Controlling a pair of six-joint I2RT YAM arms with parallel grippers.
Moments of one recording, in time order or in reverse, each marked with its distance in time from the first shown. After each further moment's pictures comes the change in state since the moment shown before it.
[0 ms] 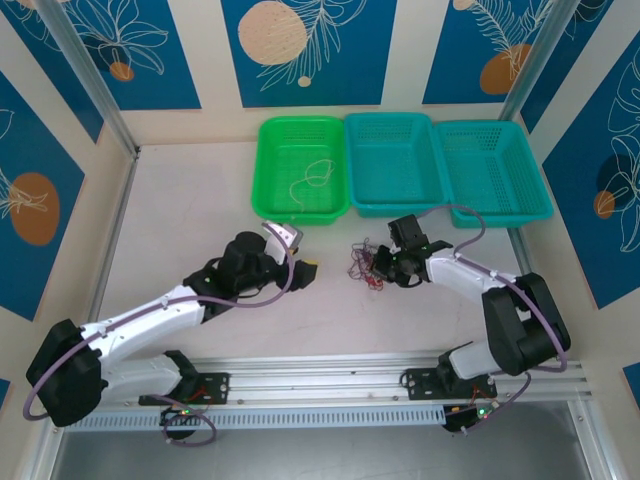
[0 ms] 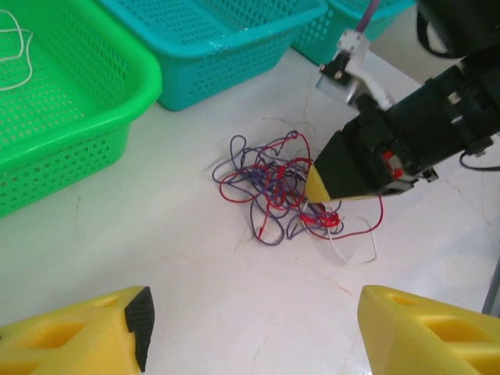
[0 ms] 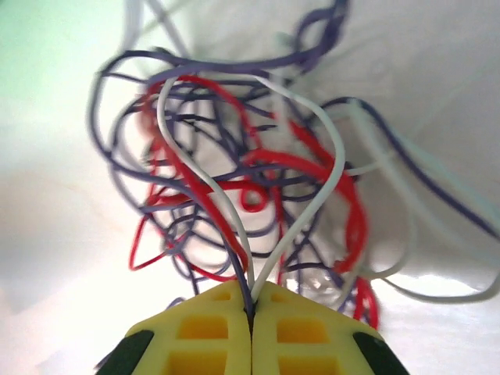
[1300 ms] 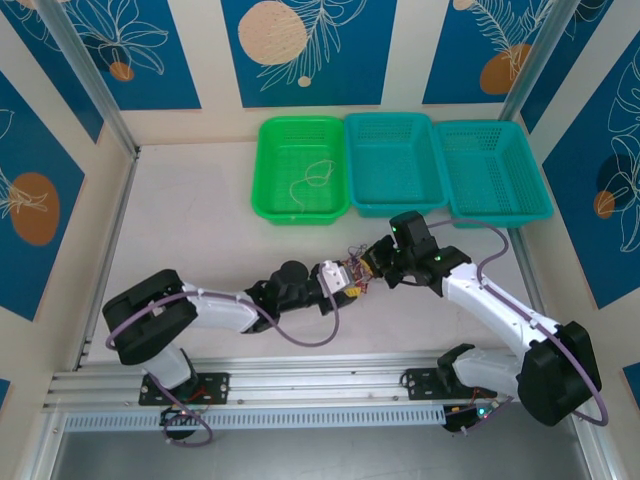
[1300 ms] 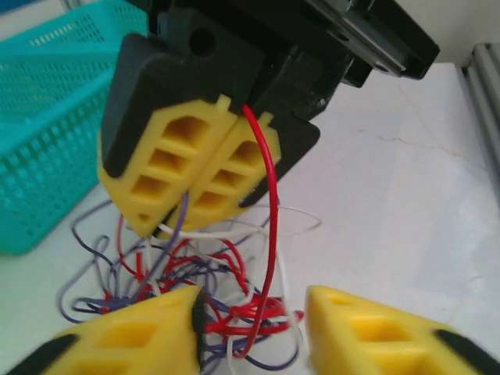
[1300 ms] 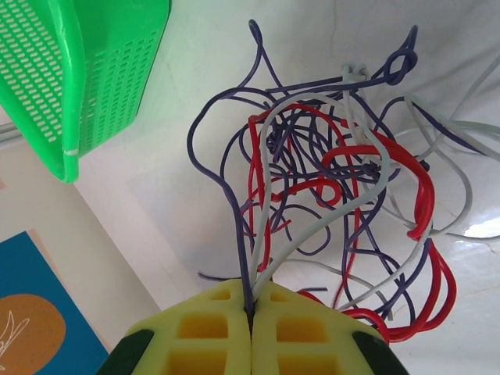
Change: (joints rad) left arm -0.232 0.473 -0.064 0.742 0.019 0.391; right arm 0.118 -0.255 0.056 -0.114 0.000 0.611
